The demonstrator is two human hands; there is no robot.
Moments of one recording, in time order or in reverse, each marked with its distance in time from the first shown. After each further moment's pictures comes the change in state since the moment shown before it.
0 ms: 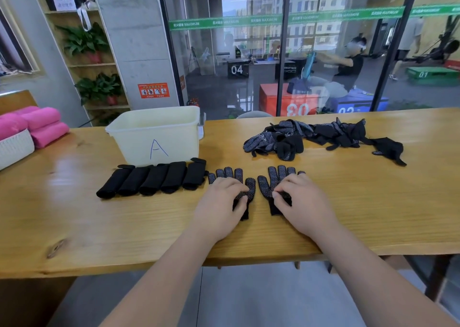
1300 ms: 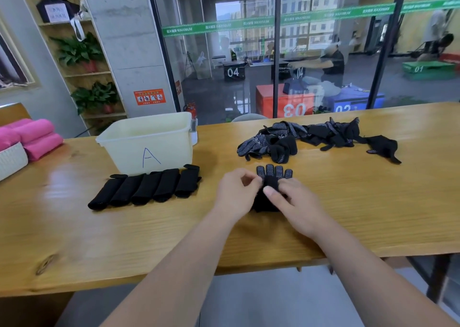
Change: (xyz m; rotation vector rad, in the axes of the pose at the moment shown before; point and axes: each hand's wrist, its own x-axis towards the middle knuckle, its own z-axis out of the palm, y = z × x) left_hand 0.059 0.051 0.016 -0.589 0.039 -0.425; right_hand 0.002 0.004 -0.011 0.398 -0.113 0.046
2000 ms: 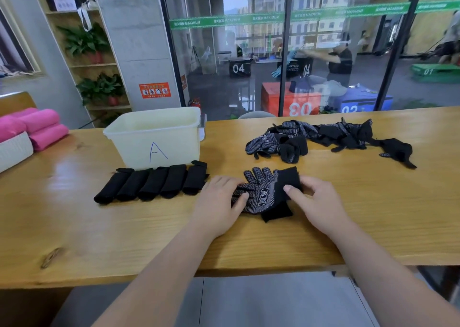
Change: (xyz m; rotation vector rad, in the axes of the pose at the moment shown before) left_hand -0.005 -0.066 -0.052 0.693 -0.044 0.382; right_hand 0.006 0.004 -0.003 0.385 0.126 0.185
